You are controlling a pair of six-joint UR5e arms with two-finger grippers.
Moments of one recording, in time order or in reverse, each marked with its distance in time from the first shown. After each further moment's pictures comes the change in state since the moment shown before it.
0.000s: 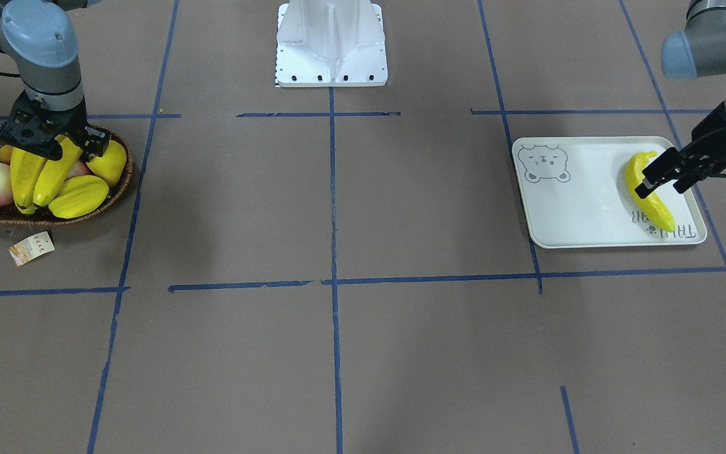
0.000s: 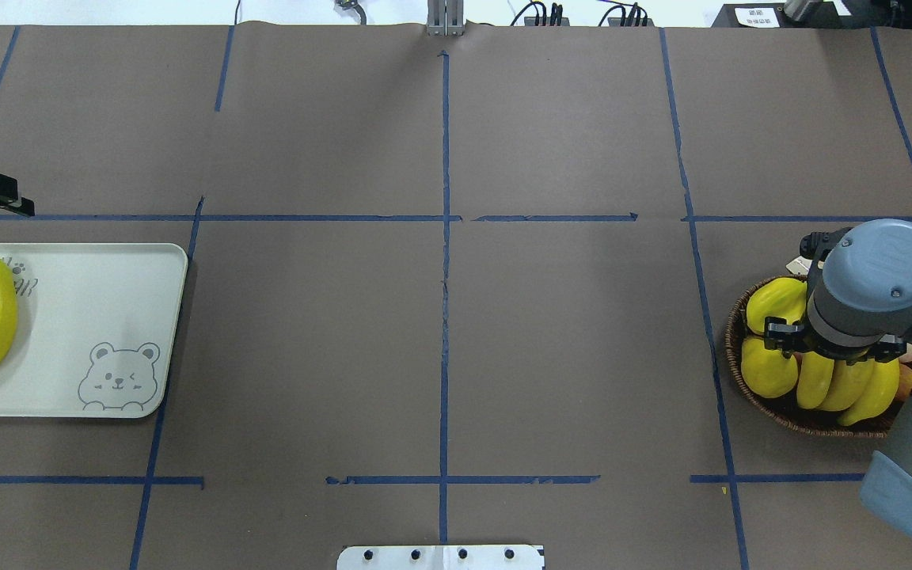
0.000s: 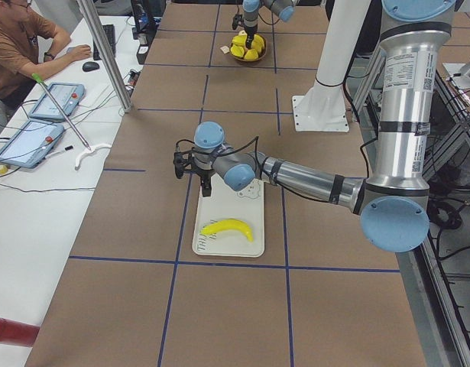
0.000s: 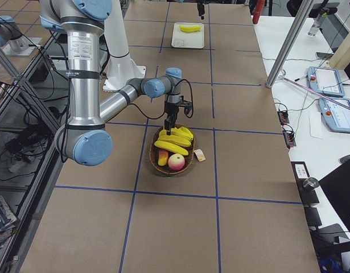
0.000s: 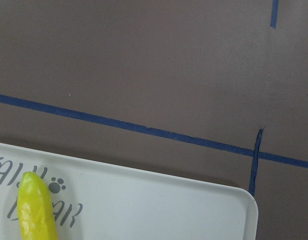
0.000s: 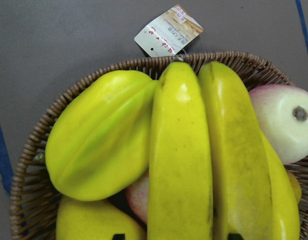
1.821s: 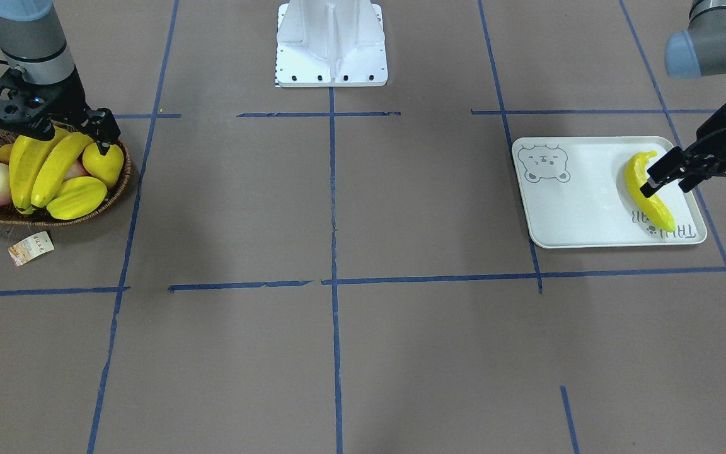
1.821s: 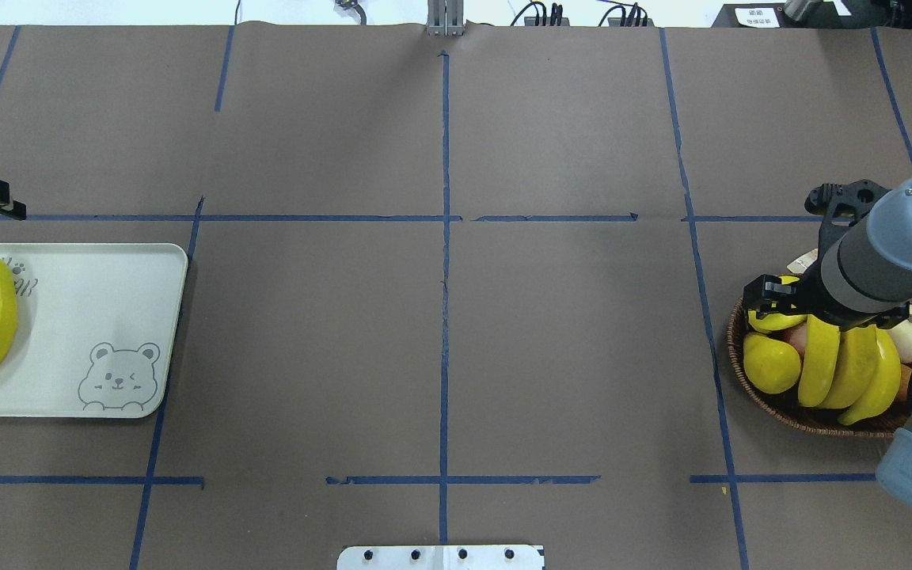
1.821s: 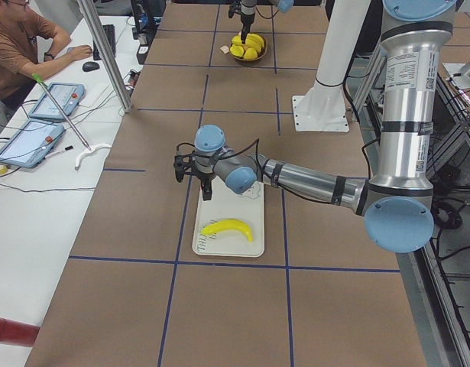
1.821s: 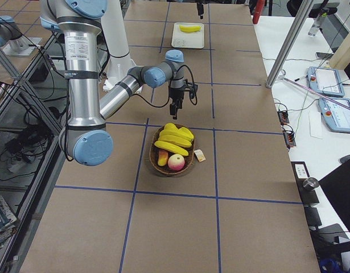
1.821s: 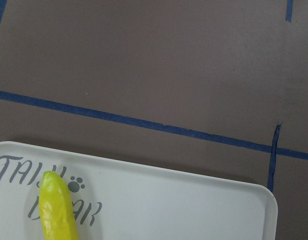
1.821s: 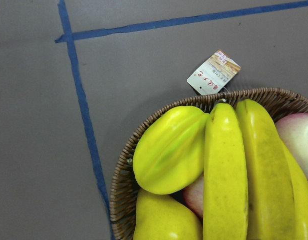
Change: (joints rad) left arm -0.007 0.007 0.003 0.003 0.000 0.012; right arm 0.067 0.047 0.078 0.024 0.032 -0.021
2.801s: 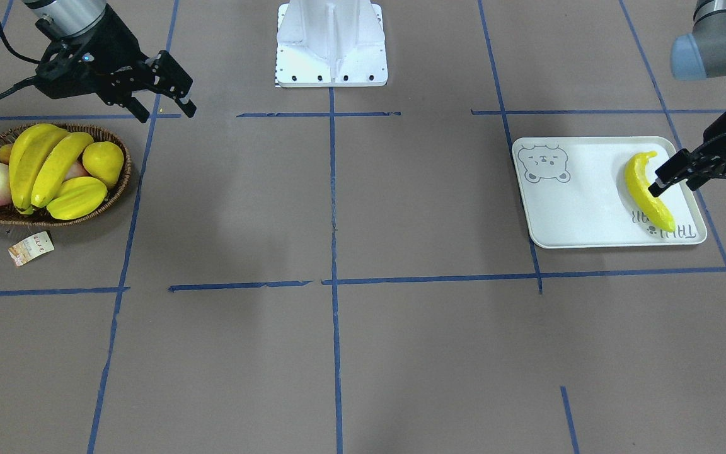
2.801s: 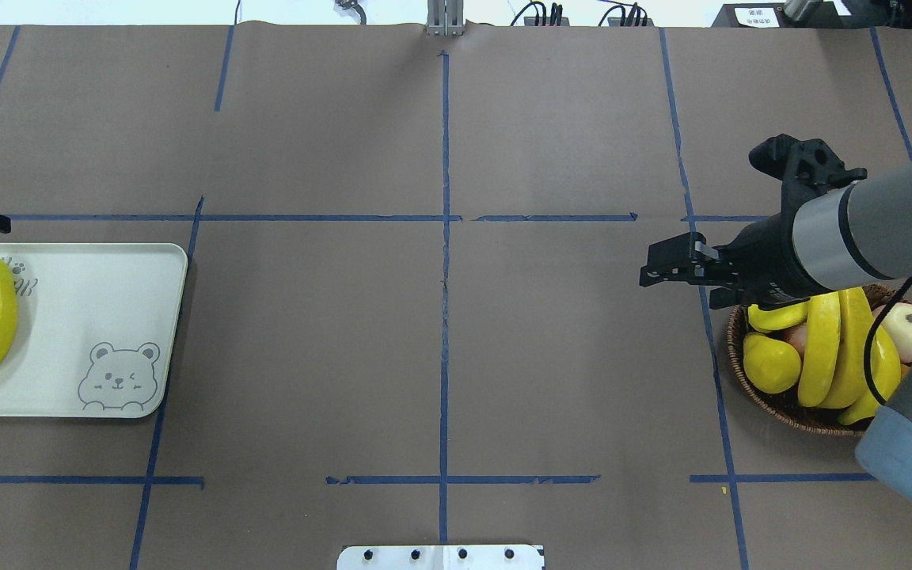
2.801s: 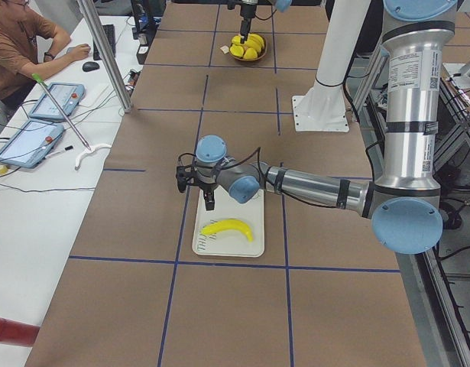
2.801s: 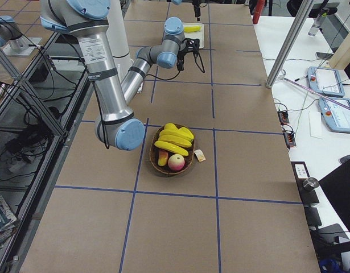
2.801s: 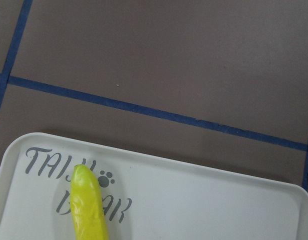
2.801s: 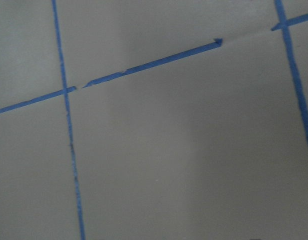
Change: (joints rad) left arm -0.007 0.031 0.027 -0.008 0.001 0.035; right arm 0.040 0.057 0.026 0.456 0.222 0.190
